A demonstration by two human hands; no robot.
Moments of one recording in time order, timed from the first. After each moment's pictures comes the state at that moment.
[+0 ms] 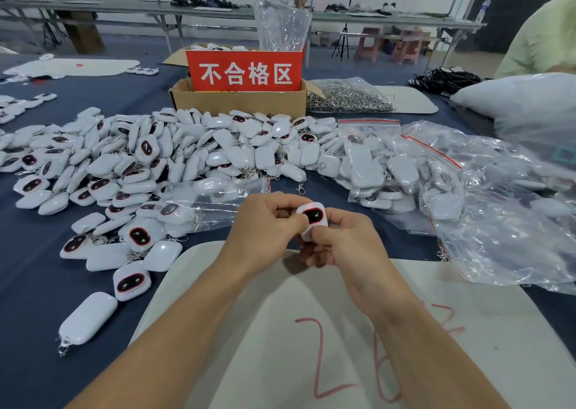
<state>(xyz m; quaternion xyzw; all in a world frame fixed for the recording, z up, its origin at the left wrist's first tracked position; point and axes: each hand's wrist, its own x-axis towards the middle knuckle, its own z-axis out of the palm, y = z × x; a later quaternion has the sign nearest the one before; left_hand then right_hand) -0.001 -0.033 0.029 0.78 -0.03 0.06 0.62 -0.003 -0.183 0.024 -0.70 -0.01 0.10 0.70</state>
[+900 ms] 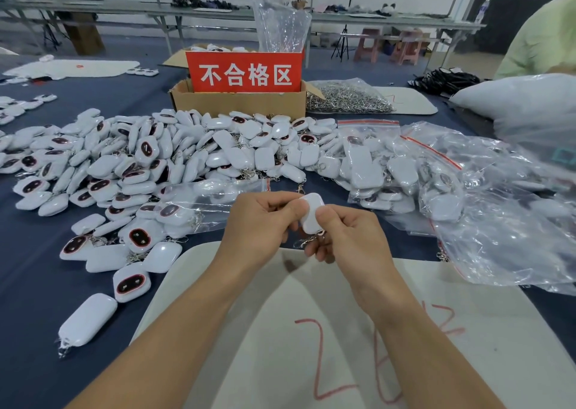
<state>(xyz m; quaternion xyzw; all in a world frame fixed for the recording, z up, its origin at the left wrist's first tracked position) 0.000 -0.035 0.032 0.74 0.00 0.09 0.66 -0.006 -0.185 0.028 -0.74 -0.04 0.03 0.67</state>
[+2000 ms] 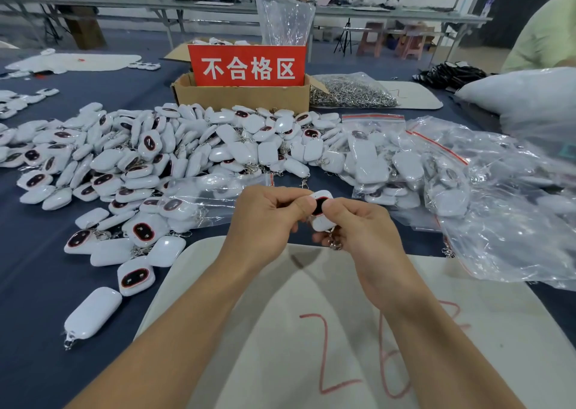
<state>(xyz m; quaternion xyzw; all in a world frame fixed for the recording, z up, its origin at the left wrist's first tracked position) -0.003 -0.030 0.029 0.77 -0.06 0.12 0.63 -0.005 -0.190 0.033 -0.69 -0.01 0.06 0.72</state>
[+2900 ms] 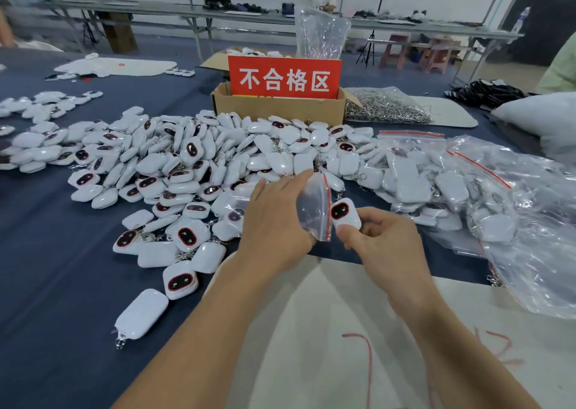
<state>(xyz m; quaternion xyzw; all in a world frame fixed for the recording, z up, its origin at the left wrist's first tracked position) 0.019 0.014 0.018 0.94 -0.03 0.21 0.28 0.008 -0.166 0.022 -0.83 -0.05 -0.04 0.56</state>
